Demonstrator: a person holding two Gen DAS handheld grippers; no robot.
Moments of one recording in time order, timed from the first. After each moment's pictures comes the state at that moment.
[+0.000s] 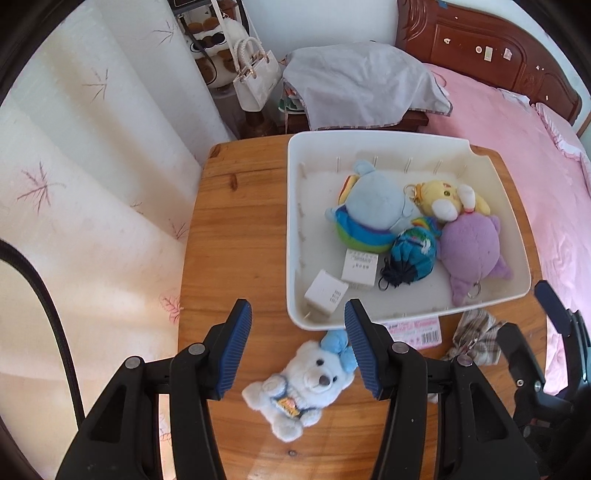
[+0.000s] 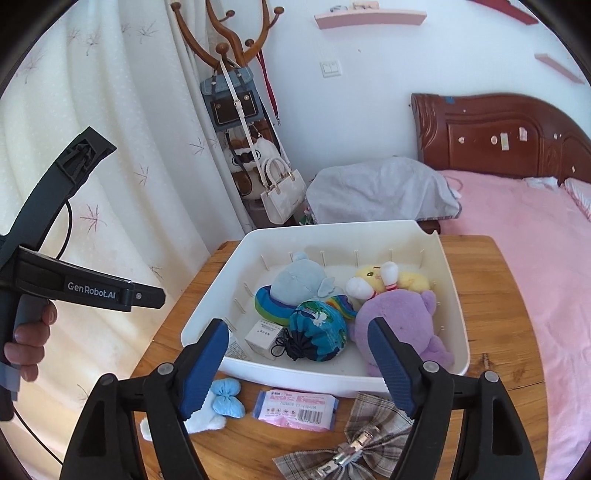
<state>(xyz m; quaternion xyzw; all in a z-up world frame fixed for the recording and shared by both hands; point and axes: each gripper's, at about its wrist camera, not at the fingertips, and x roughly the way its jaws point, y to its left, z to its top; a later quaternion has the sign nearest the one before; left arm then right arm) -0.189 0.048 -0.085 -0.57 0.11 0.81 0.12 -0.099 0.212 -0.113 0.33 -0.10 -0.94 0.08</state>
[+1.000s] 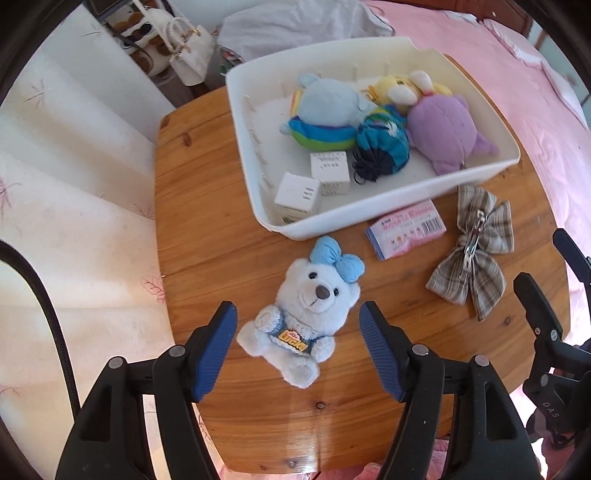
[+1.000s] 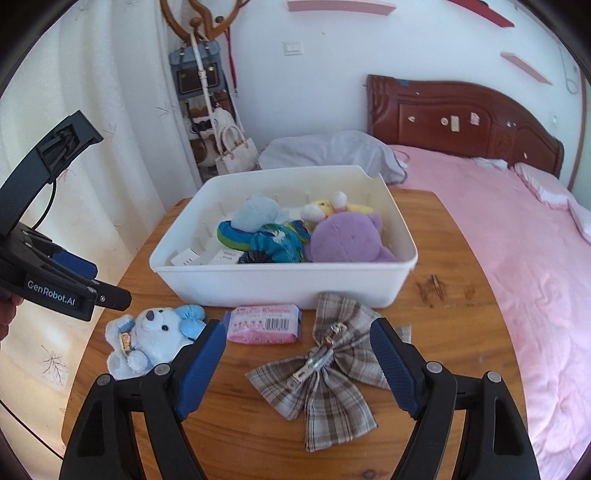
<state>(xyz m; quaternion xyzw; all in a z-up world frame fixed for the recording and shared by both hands) -0.135 0.047 -0.129 -0.61 0.21 0.74 0.19 -0.026 0.190 -0.148 0.38 -0.07 -0.92 -0.04</state>
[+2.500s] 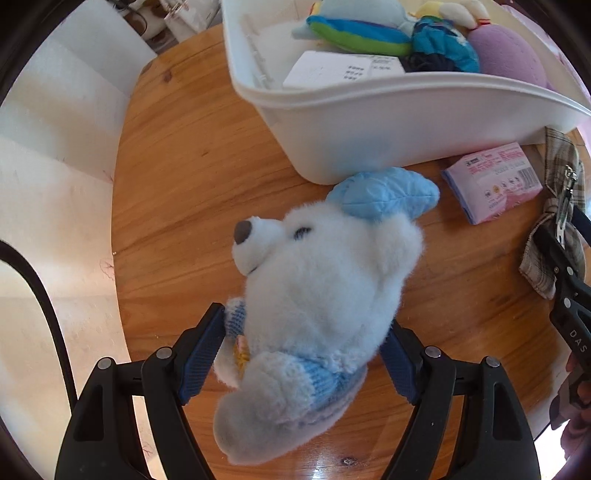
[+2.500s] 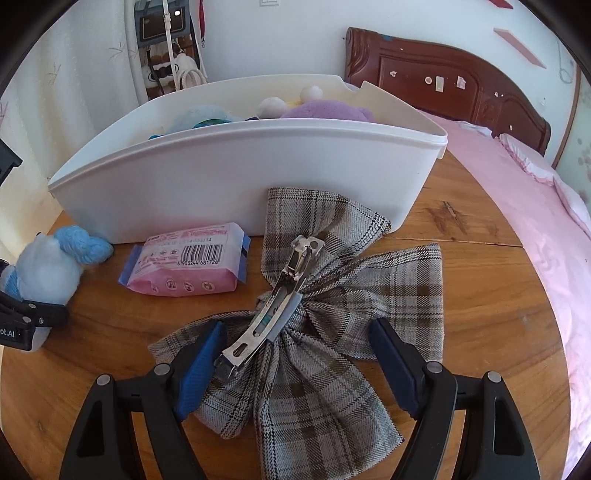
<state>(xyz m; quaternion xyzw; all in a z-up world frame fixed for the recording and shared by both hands) -0.145 0.028 -0.239 -0.62 0.21 0.74 0.15 -0.065 0.195 -0.264 0.44 -0.04 -0.89 -0.09</state>
